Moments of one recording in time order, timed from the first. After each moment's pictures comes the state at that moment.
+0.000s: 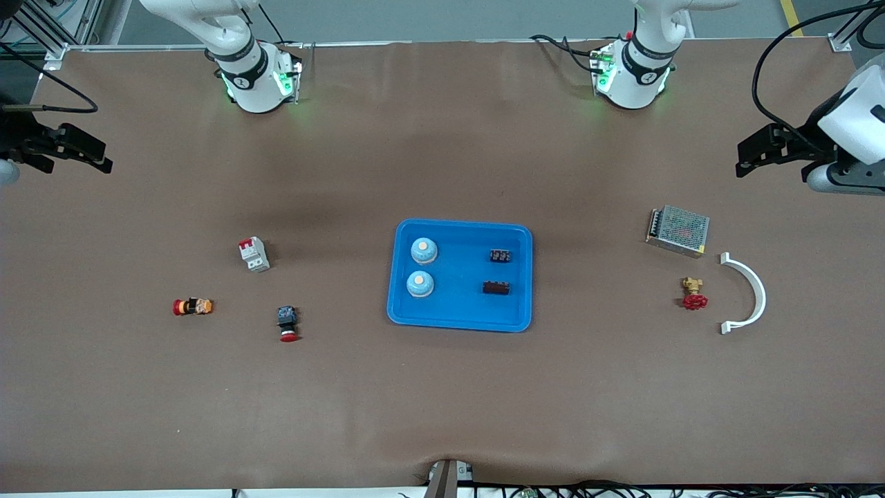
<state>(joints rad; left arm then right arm) -0.04 0.04 -0.07 -1.46 -0.01 1.44 -0.01 0.05 -0.10 -0.11 -1.70 0.00 1.54 -0.04</state>
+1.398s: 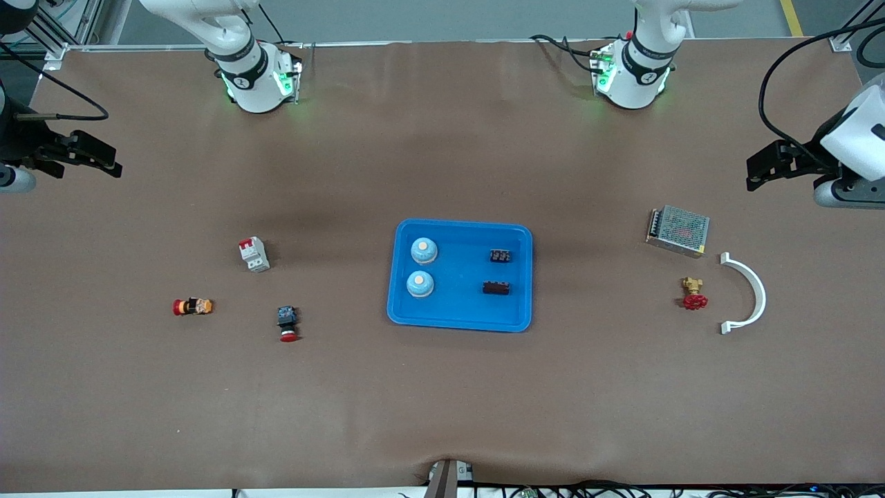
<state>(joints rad) -0.07 0.06 -0.02 -1.48 0.04 1.49 0.01 0.05 -0.08 -0.09 -1.70 0.00 1.53 -0.04</state>
